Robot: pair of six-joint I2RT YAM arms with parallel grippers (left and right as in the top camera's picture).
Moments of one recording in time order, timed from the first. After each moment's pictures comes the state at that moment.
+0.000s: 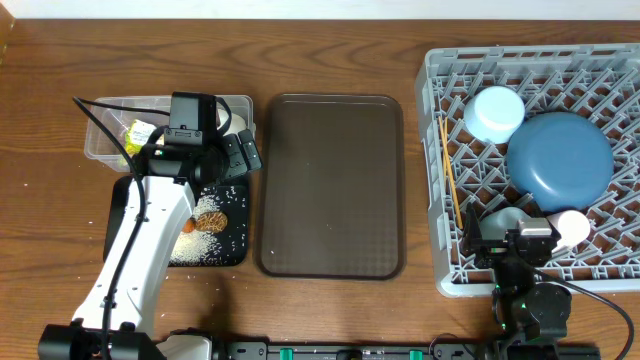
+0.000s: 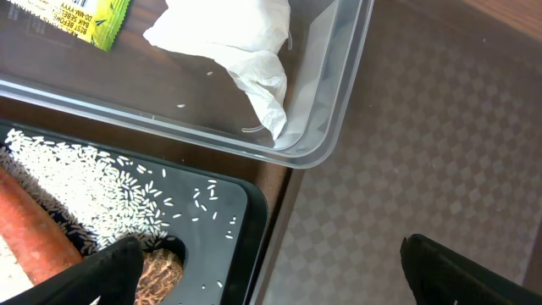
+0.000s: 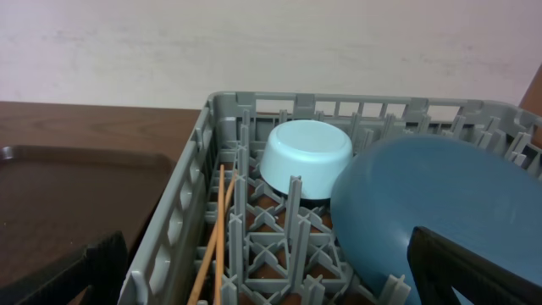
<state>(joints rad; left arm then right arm) -0.09 1.42 1.11 -0.78 0.04 -0.44 0.03 0.01 0.01 -0.07 0.01 -0.02</state>
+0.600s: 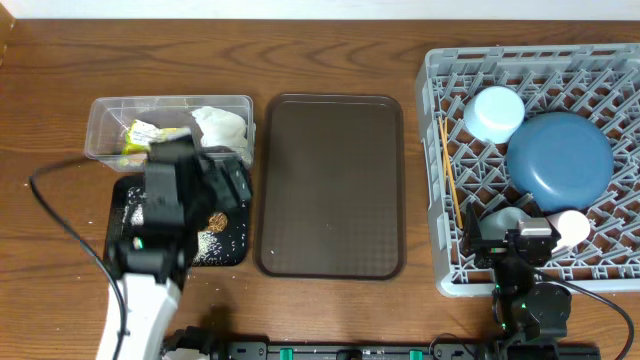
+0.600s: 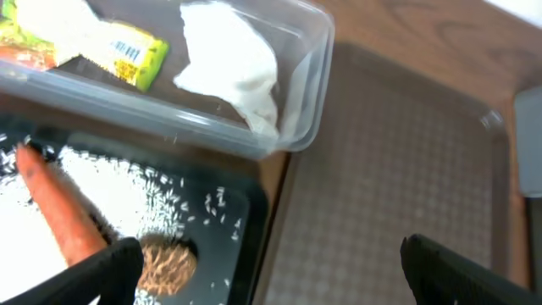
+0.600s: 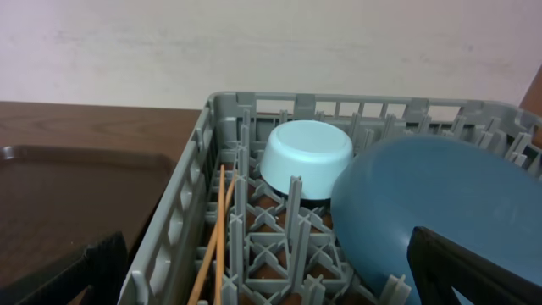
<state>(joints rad) -0.09 0.98 0.79 -0.62 0.00 -0.44 0.03 0.01 0.01 -0.07 0.01 -0.02</state>
